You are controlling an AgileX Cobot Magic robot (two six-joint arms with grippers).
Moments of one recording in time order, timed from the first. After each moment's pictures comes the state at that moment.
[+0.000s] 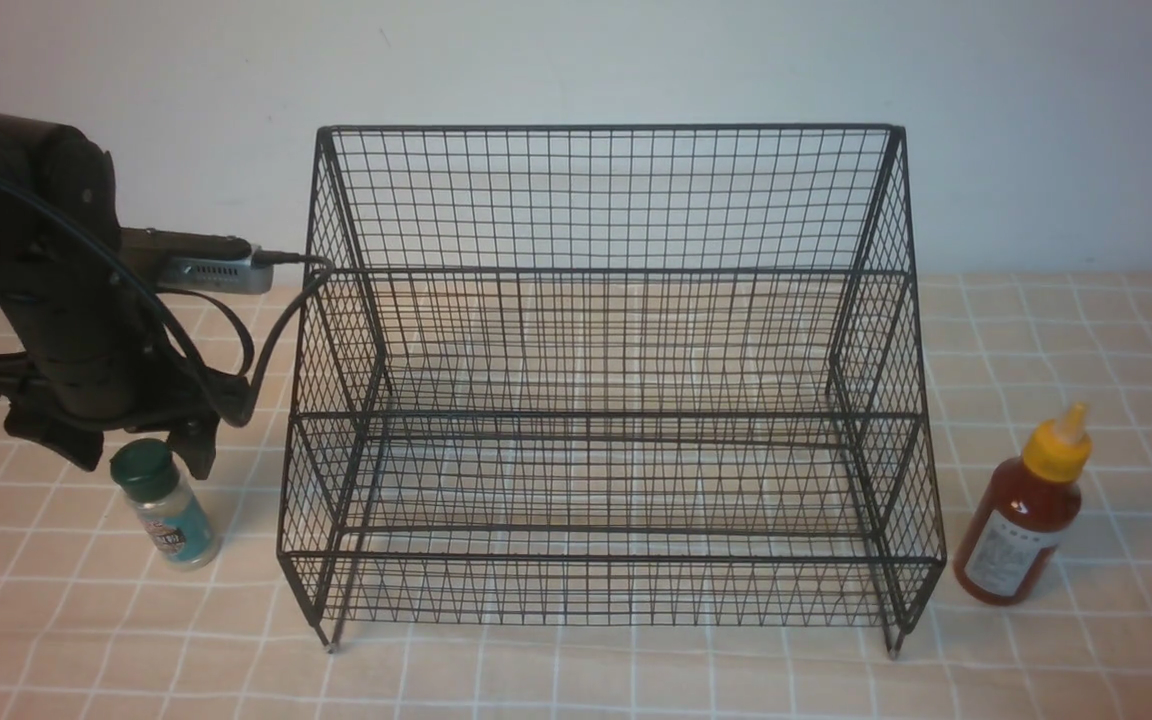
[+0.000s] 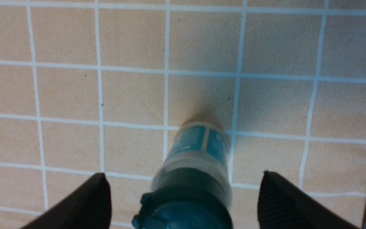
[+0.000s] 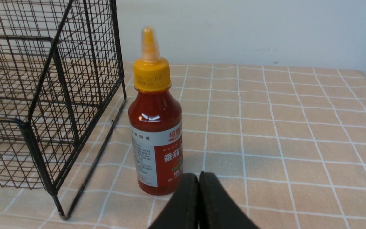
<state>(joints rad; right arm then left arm) 0.04 -0.01 0.02 0.00 0.39 0.01 -0.04 1.81 -1.31 0.16 0.97 -0.12</state>
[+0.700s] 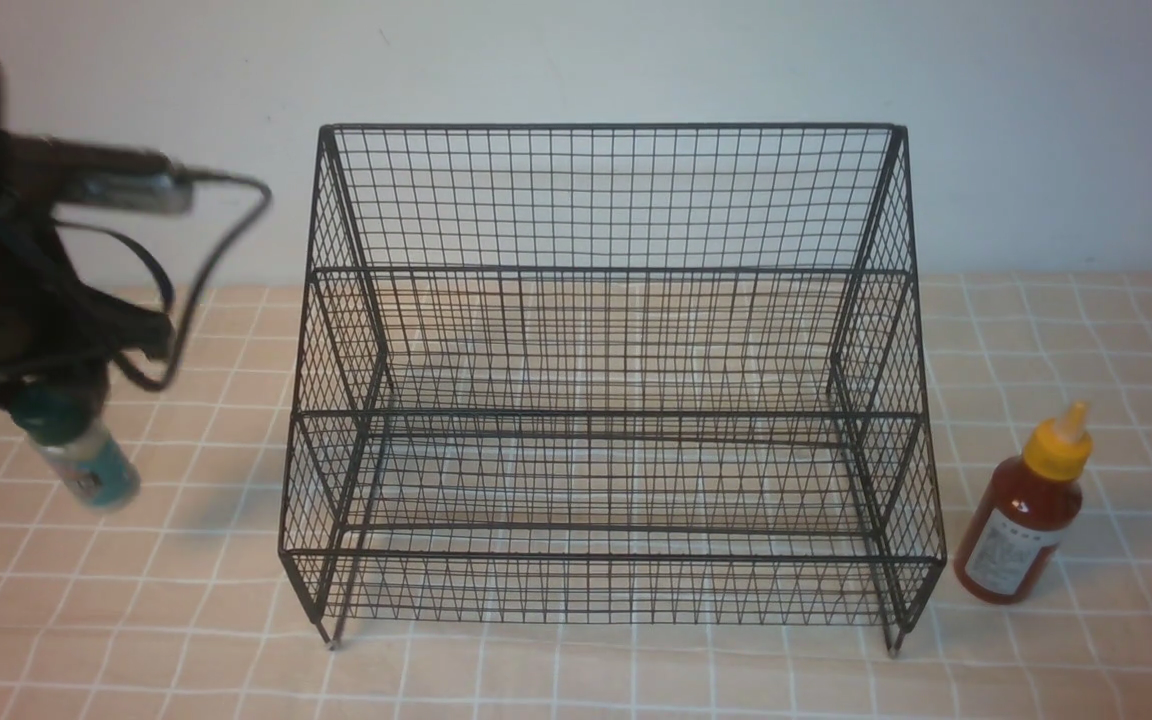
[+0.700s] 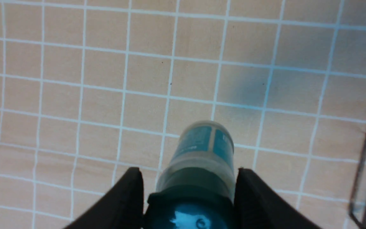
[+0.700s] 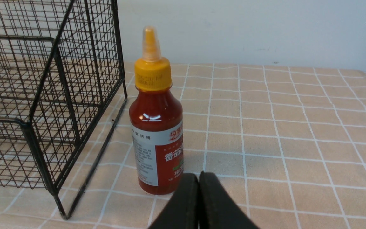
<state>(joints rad) 0.04 -0.01 0.02 0.00 0.39 0.01 -0.04 1.51 -1.31 0.20 1.10 -0.18</state>
